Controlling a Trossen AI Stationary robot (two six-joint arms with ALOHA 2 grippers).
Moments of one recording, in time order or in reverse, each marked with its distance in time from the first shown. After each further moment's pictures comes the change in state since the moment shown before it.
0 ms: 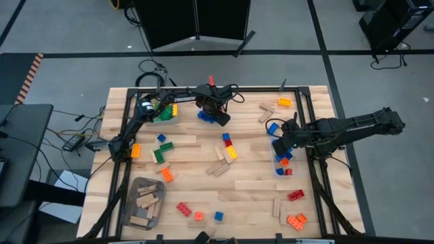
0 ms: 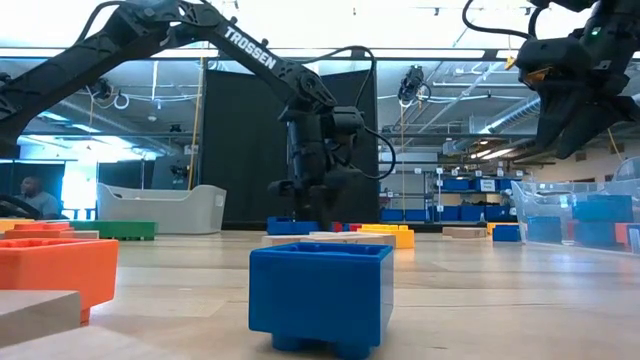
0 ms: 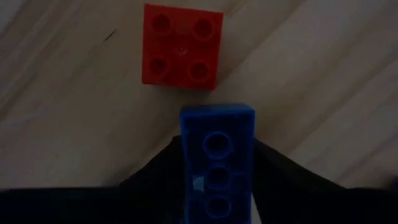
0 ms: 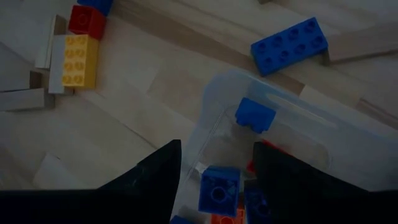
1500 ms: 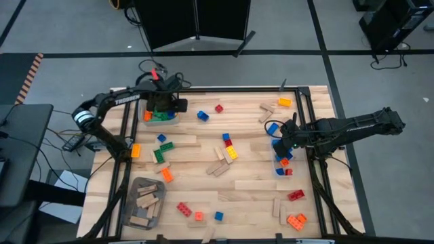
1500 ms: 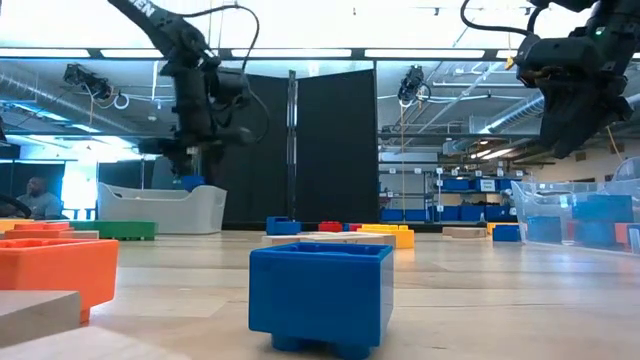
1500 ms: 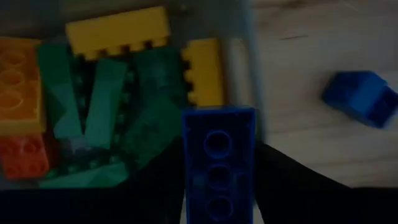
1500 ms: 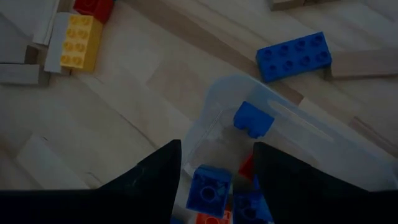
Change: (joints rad) left arm 0.274 -0.770 -0.793 0.073 -0.039 -0.407; right arm 0.000 0.000 0.000 0.000 -0.003 -0.133
